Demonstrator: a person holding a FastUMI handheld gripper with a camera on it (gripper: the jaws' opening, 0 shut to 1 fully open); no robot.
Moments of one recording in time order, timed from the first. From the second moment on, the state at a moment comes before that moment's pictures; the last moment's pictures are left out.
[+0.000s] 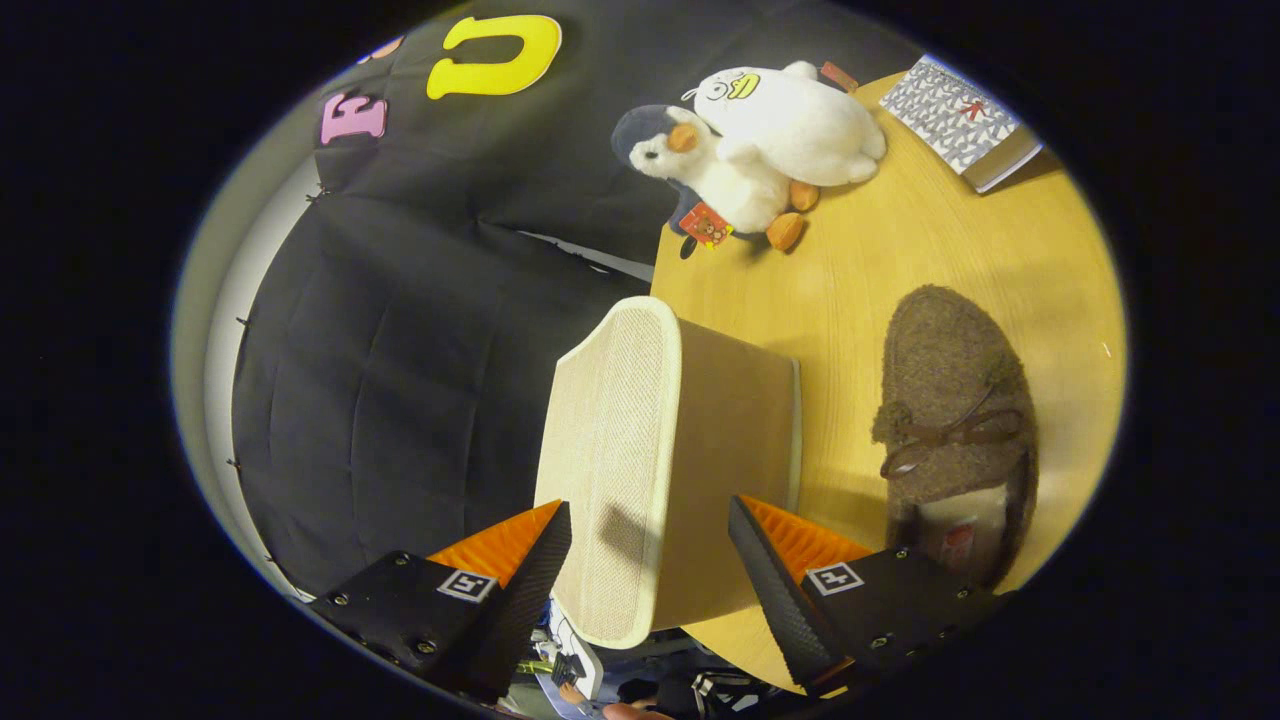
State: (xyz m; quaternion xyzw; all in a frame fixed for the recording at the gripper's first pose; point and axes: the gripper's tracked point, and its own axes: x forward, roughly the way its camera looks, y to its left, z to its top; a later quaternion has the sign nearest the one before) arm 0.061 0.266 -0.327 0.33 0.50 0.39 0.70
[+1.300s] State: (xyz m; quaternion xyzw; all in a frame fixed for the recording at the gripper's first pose) arm 0.063 0.316 -0.212 0.33 0.47 0.39 0.72
